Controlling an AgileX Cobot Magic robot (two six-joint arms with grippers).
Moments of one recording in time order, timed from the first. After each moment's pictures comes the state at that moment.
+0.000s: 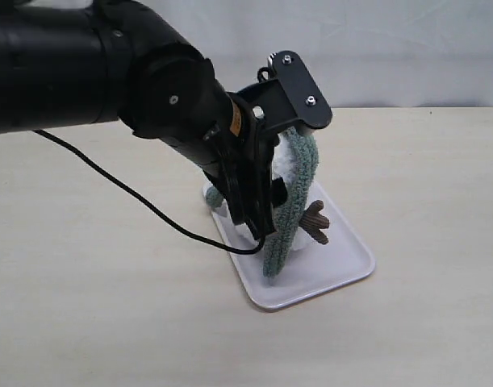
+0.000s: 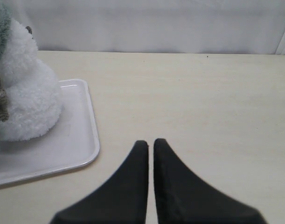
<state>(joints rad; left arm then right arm) -0.87 1.73 -1.34 0.16 0.68 0.33 0.04 0.00 0.00 -0.03 0.35 0.00</state>
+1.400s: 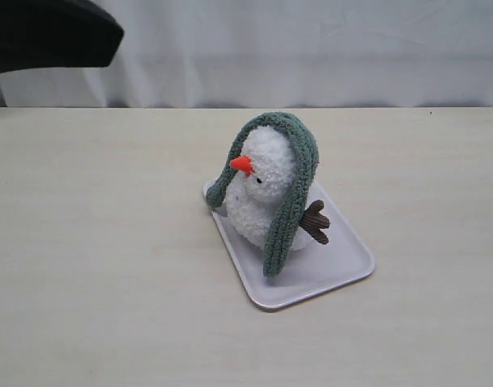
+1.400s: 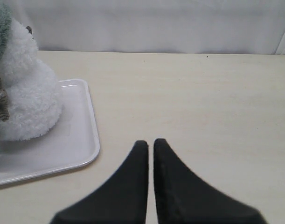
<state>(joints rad) -0.87 0.98 -1.25 -0.10 0.90 0.25 0.04 0.00 0.00 -0.03 0.35 0.00</state>
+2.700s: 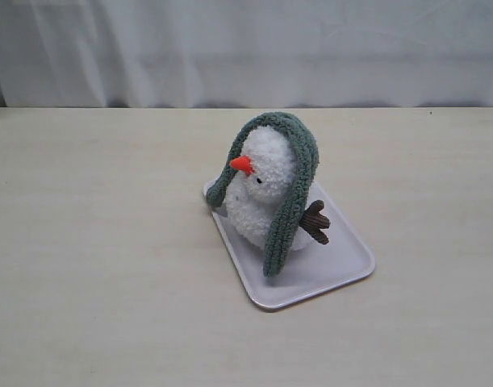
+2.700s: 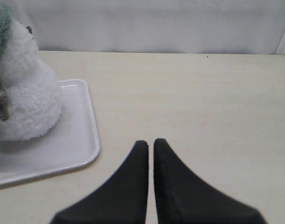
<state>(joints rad) -0.87 0.36 -0.92 -0.11 0.79 0.24 0.04 0.00 0.00 -0.03 0.35 0.00</state>
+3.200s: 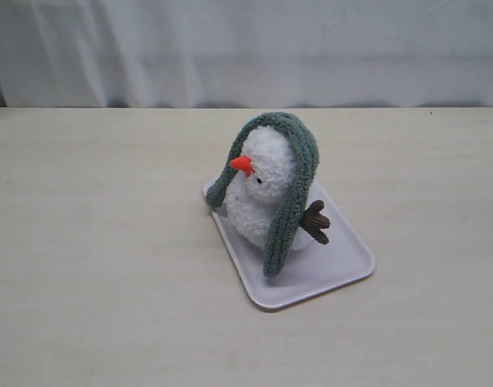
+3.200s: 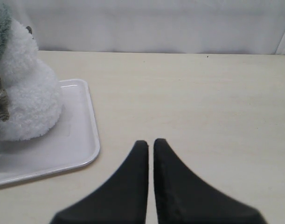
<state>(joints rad) -0.75 0.35 -0.92 -0.11 0.79 0.24 0.04 0.00 0.00 -0.03 0.35 0.00</state>
